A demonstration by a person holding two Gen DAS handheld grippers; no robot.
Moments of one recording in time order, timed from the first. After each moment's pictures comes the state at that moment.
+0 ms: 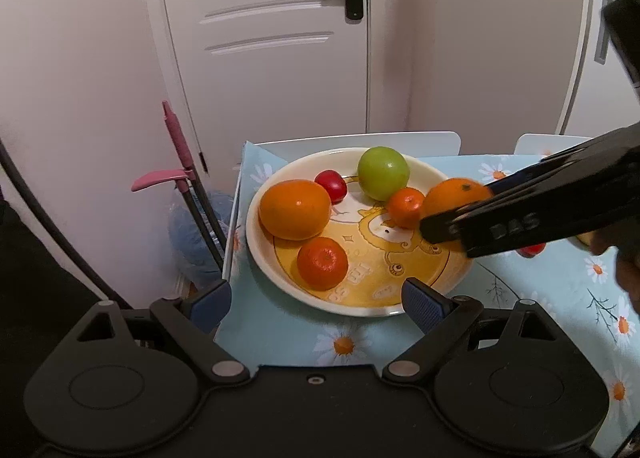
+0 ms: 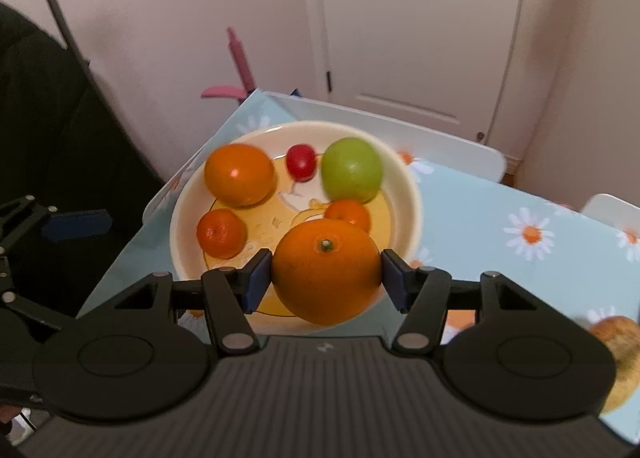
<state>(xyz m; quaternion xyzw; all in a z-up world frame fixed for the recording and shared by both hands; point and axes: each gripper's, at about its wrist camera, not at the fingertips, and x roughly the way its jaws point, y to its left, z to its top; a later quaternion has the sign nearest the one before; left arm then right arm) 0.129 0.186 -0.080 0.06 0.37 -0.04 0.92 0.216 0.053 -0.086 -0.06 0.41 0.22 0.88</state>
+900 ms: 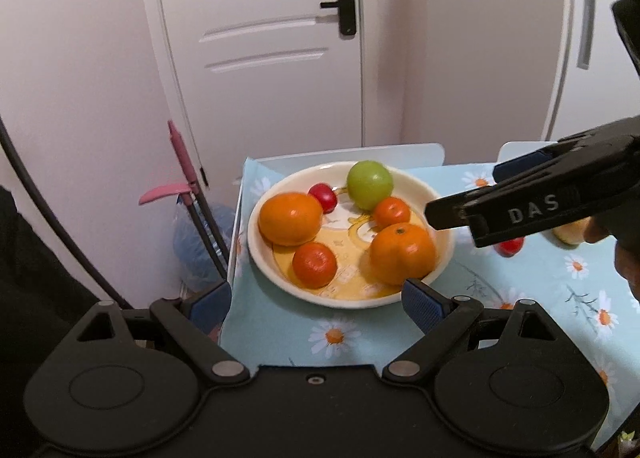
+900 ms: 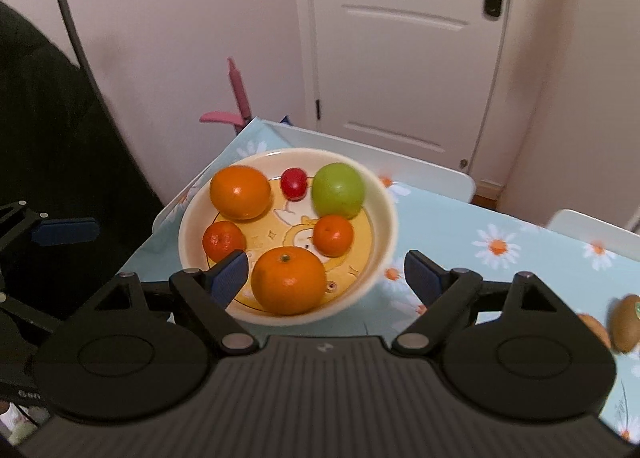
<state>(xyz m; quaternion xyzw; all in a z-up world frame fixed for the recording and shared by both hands) 0.103 0.181 -0.061 0.06 0.35 -0.05 0.93 0.181 0.033 -0.055 -0.06 0.37 0.20 0.91</state>
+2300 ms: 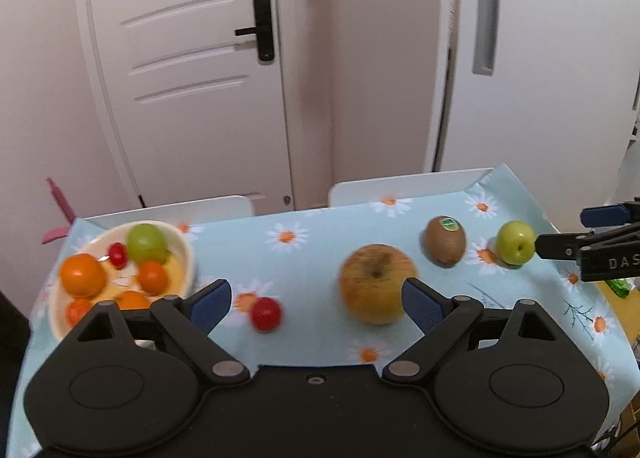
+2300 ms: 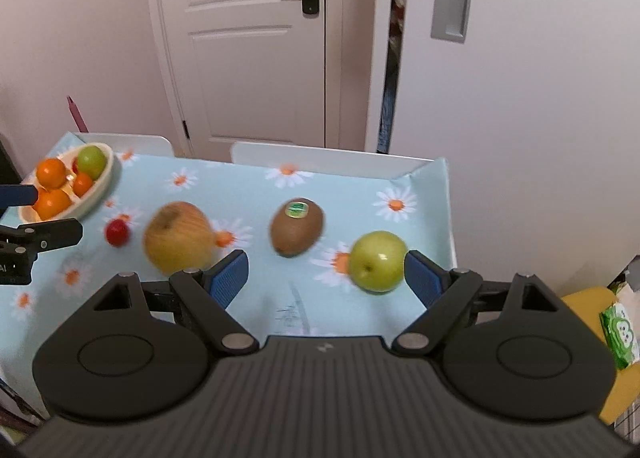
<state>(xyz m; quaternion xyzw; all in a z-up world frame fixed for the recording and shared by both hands) 0.110 -0.069 -0.047 0.06 0.33 -0.08 0.94 0.126 -0.306 -0.055 -0.03 0.34 0.07 0.94</state>
